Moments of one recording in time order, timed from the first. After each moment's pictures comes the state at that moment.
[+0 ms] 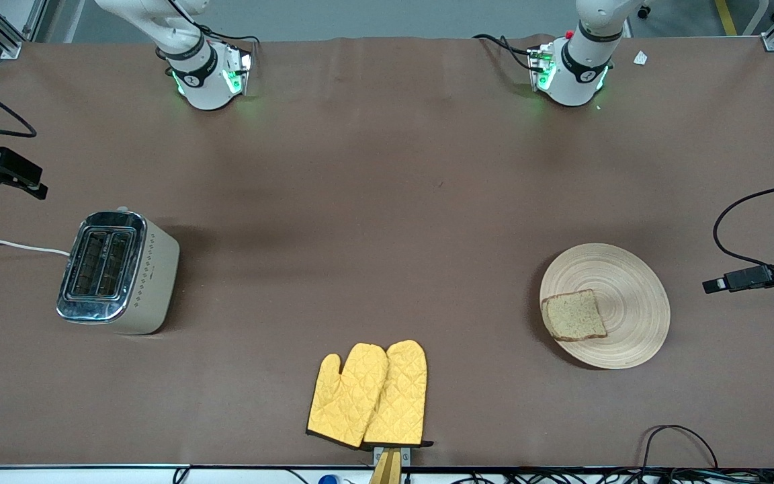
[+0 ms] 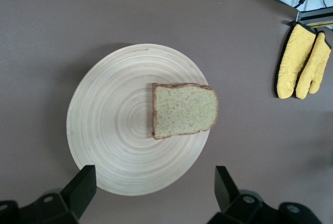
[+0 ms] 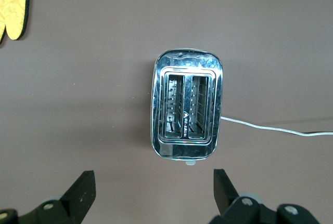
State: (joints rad) left arm 0.68 0.49 -0.56 -1.47 -0.22 1.84 0.10; right arm -0.05 0.06 0.02 -1.46 -0.03 1.54 -0.05
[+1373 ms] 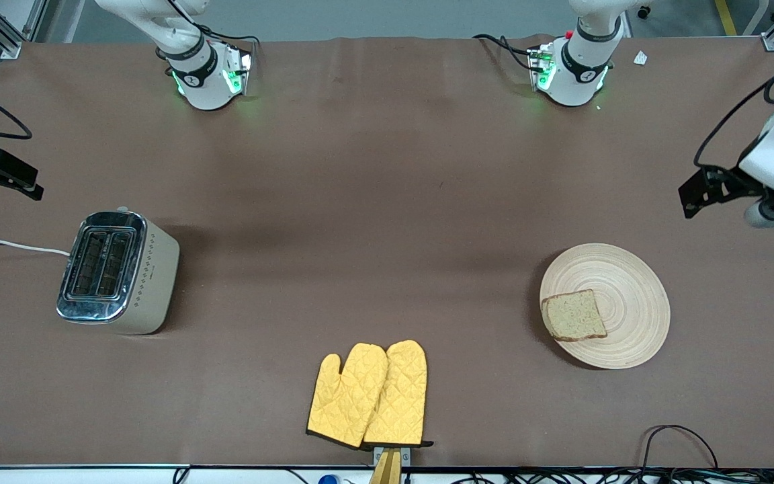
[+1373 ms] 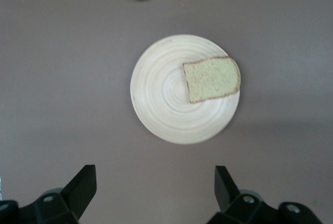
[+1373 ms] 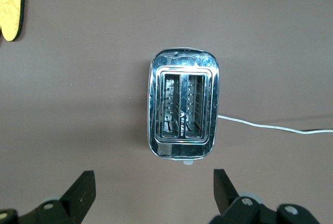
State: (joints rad) left arm 0.21 0.08 -0.37 -1.47 0.14 1.59 -0.12; right arm -0.06 0.06 0.02 -1.46 -0.03 1.54 -0.05
